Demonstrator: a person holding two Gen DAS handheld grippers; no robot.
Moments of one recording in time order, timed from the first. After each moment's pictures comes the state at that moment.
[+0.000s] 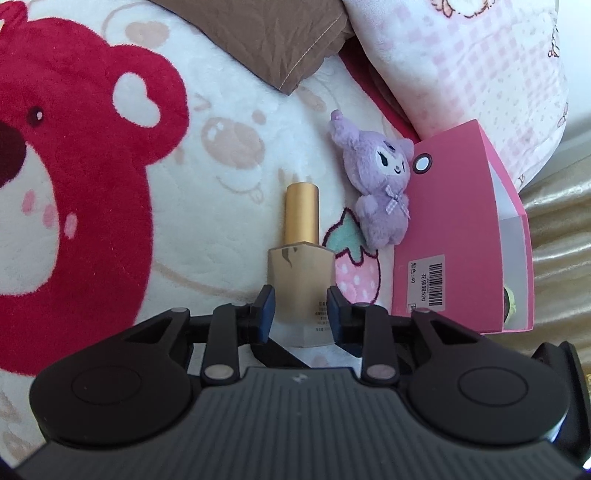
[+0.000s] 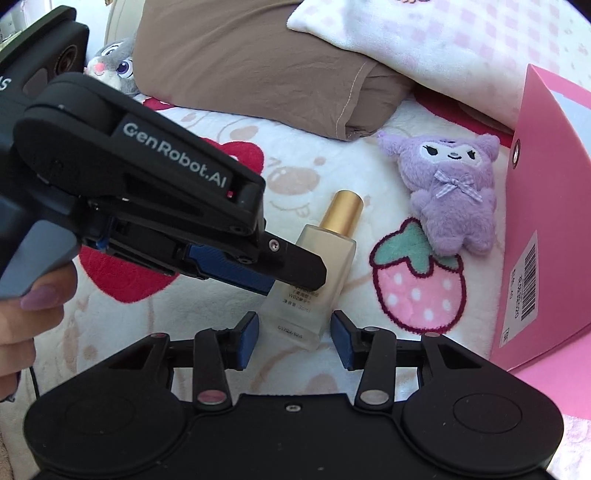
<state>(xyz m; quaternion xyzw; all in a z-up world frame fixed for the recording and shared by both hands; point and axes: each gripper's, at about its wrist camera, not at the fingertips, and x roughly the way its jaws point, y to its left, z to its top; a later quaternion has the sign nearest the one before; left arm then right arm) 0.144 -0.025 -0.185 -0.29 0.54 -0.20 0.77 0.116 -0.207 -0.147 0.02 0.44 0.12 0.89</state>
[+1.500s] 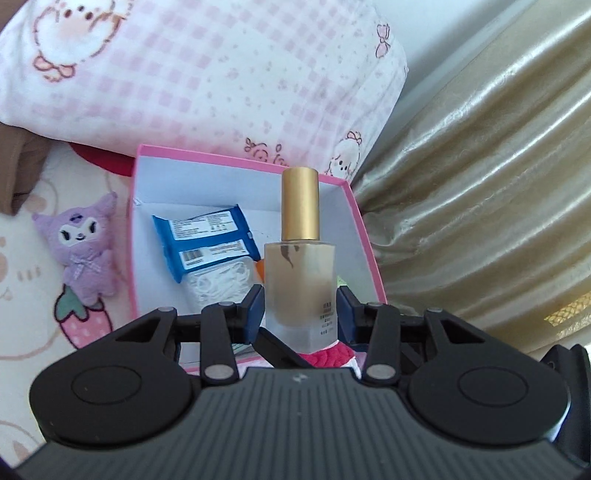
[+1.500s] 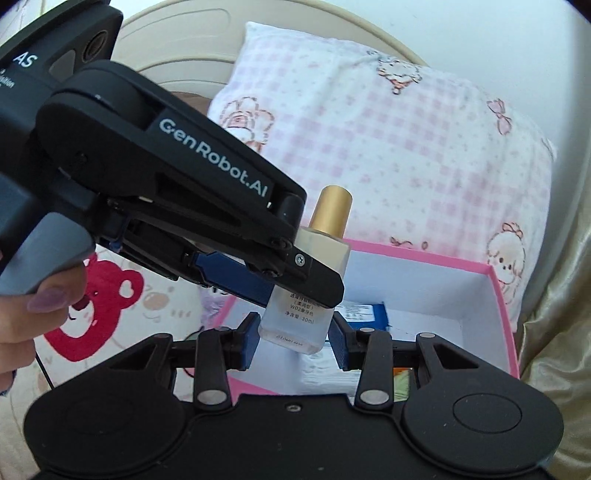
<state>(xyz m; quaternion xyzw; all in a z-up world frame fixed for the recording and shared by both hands) 0.134 -0.235 0.001 -0.18 0.48 -0.34 0.79 0.023 -0.362 0.009 -0.01 0.31 -0.02 0.95</state>
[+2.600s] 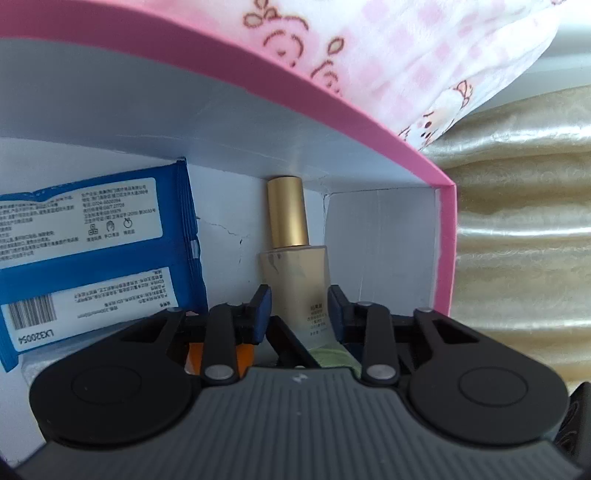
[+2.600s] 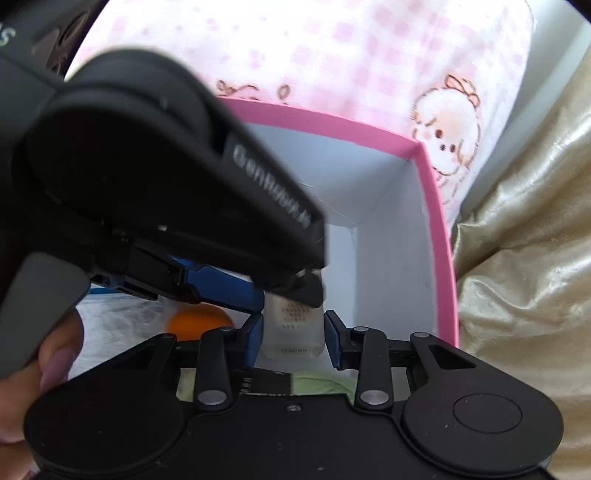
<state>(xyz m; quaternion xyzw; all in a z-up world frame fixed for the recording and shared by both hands) 0.266 -0.379 -0.146 -0.26 0.63 -0.31 0.66 0.135 -0.483 -0.073 -0.02 0.53 -0.16 0.83</state>
